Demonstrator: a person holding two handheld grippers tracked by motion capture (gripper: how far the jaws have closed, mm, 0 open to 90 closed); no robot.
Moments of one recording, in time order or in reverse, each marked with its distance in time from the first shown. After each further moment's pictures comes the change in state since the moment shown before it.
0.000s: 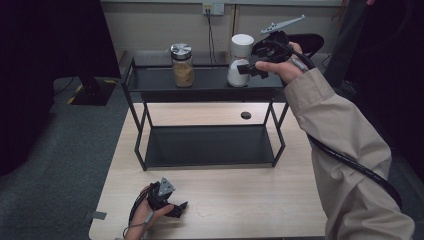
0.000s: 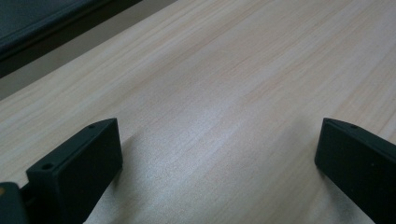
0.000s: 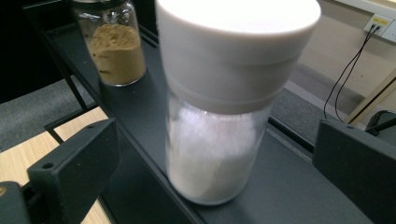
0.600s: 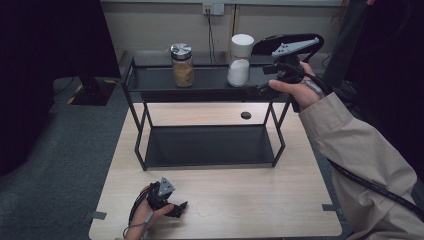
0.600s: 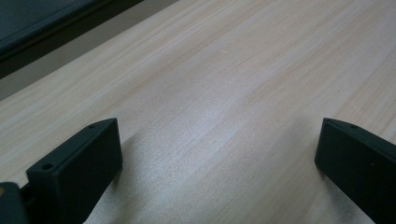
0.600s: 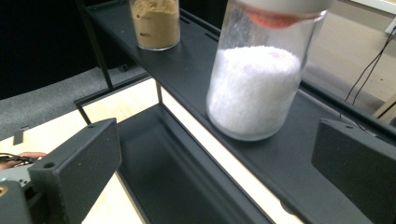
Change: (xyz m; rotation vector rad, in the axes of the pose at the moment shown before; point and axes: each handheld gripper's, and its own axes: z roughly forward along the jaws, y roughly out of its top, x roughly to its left) left arm 0.000 0.000 0.000 -0.002 0.002 -0.002; right arm 0.012 -0.048 -0.024 -0.024 0.060 -0.024
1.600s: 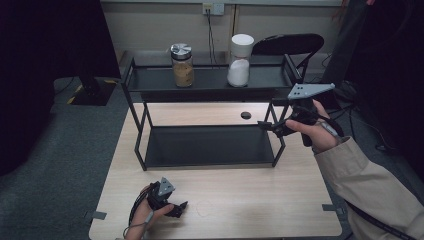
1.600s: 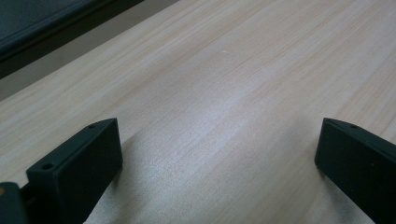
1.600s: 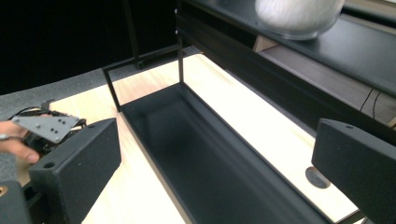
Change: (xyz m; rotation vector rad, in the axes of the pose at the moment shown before) left arm 0.000 0.000 0.000 -0.002 0.001 -0.001; right arm 0.019 -0.095 -0.024 -0.042 0.057 -0.013
